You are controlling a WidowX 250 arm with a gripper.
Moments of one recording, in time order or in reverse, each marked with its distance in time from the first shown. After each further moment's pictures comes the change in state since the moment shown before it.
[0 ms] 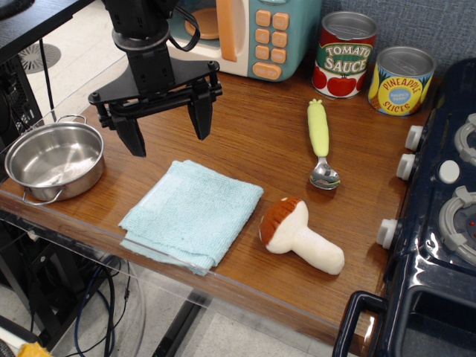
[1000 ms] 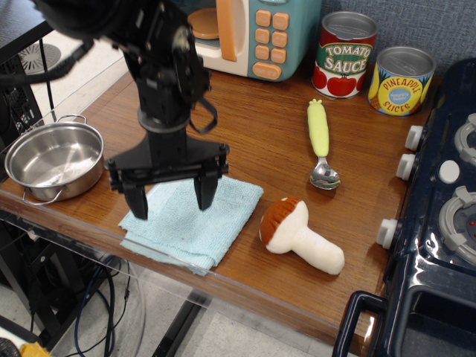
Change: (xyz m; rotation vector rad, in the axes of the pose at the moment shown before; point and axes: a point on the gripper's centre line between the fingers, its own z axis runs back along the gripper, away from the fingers) arm -0.037 0.014 -0.052 0.127 0.048 -0.094
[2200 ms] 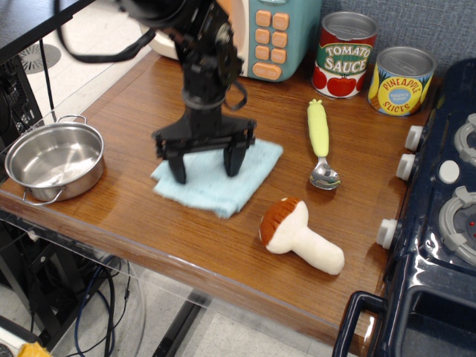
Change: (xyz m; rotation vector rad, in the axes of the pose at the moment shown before) arm 0.069 -0.042 -0.037 -0.010 -0.045 0.004
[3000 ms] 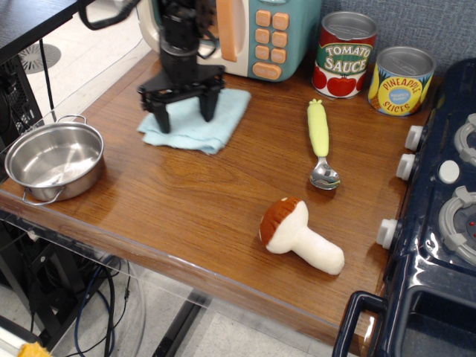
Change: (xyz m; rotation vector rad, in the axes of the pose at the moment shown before) arm 0.089 0.040 -0.016 0.087 -0.017 0.276
